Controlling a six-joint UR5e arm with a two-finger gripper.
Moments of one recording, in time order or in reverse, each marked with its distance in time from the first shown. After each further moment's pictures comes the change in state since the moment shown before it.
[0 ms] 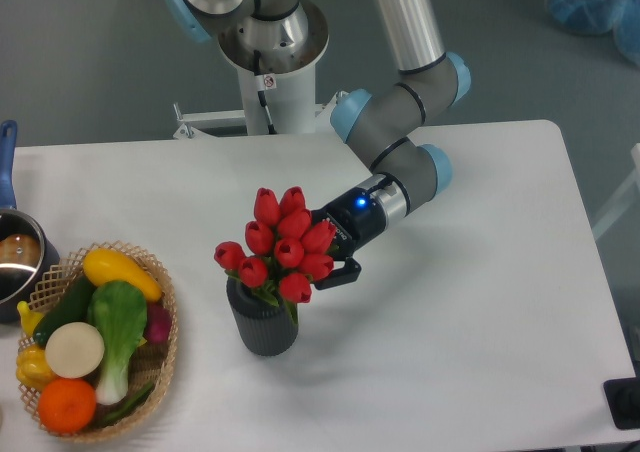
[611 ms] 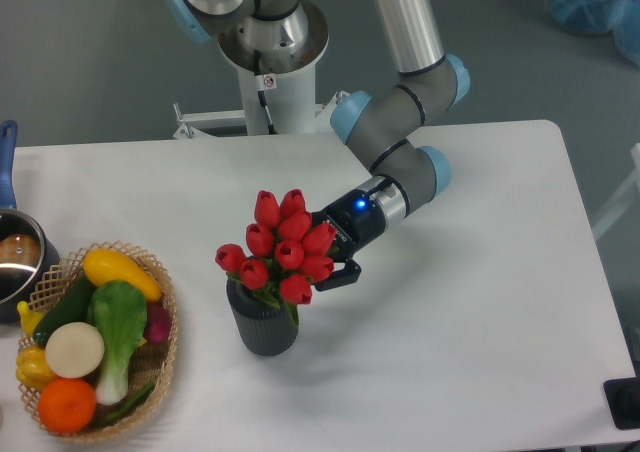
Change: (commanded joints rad) arm 0.002 -0.002 -0.008 0.000 0.002 0.005
